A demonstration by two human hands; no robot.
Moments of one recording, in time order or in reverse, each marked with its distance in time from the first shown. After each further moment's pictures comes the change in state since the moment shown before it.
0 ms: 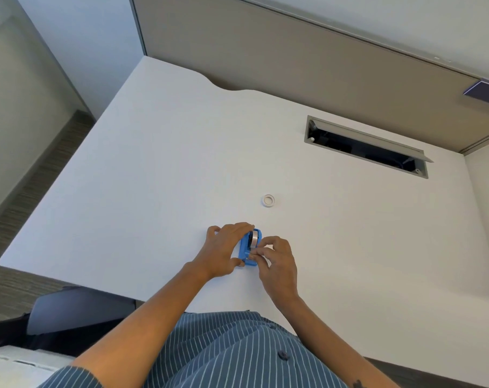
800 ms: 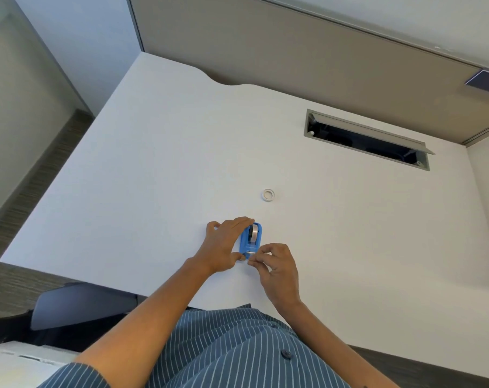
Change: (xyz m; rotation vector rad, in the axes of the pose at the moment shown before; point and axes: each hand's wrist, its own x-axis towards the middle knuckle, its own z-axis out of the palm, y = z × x) left_hand -0.001 0.002 0.005 0.028 0.034 -0.027; right_hand -0.024 0.011 0.001 0.050 -0.047 -0.026
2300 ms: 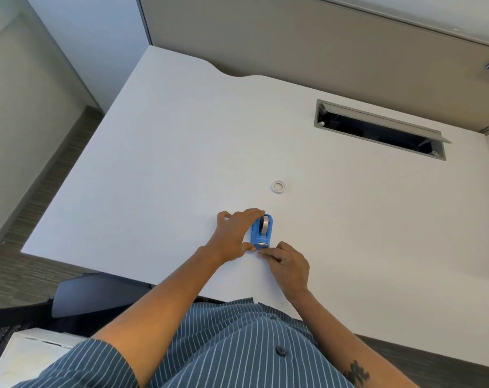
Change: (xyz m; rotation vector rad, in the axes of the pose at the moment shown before) left_hand 0.001 0.003 -0.008 0.018 -0.035 -0.004; right_hand -0.003 0.020 0.021 -0.079 -0.074 0.236
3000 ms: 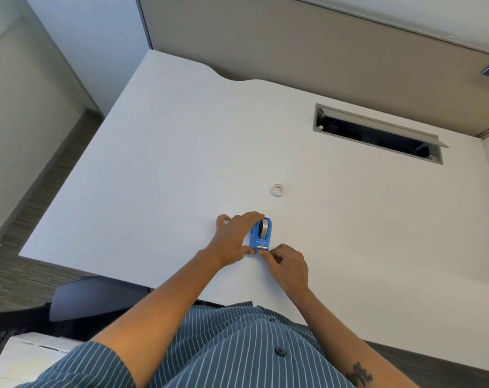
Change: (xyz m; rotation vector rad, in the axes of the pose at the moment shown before) left_hand -0.002 0.003 -0.002 0.021 -0.008 0.004; right_hand 0.011 0.007 0.001 0.018 -0.073 0.138
